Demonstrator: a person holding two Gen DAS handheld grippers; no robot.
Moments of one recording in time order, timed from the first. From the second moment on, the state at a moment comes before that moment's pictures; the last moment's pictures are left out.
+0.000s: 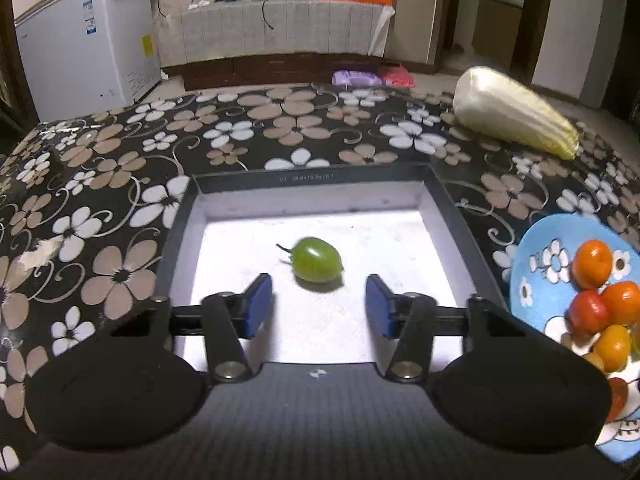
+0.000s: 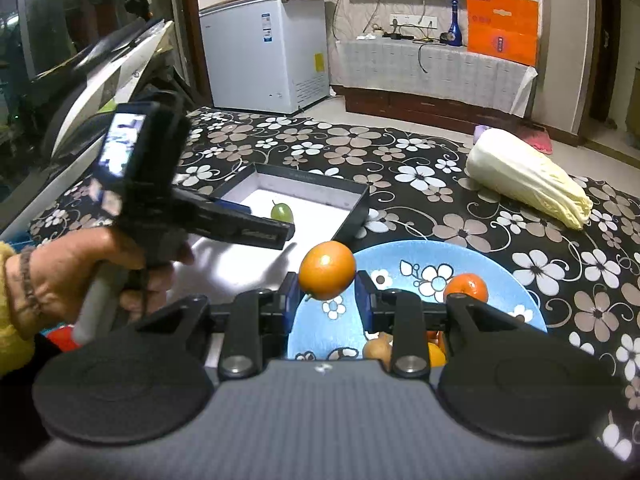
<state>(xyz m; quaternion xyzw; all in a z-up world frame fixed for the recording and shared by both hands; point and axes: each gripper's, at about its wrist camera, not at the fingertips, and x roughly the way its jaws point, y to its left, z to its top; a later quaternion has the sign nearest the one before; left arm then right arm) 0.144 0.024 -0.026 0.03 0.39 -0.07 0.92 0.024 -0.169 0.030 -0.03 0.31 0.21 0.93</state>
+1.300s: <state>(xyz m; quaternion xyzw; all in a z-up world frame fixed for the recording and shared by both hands) 0.091 -0.037 0.023 0.03 0.34 -0.15 0.93 0.024 -0.195 0.024 -0.03 0.32 0.18 0.93</state>
